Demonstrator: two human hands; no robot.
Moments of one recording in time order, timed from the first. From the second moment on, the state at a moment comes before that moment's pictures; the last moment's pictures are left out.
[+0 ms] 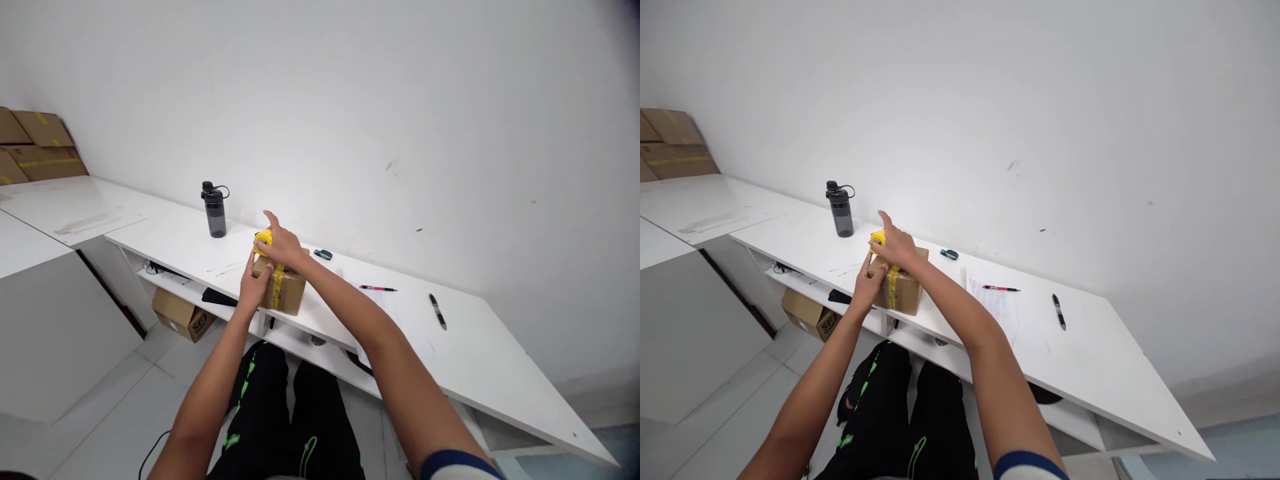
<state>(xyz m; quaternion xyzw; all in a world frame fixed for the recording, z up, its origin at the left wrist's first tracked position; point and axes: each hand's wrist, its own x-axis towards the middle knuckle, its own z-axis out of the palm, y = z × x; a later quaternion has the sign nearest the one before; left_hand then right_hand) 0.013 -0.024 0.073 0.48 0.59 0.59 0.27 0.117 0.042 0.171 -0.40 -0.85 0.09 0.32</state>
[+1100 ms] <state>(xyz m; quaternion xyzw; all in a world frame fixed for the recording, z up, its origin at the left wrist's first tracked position) 0.017 0.011 0.046 0.40 0.48 0.73 0.28 0.183 -0.023 0.186 -0.51 -0.85 -0.06 0.10</state>
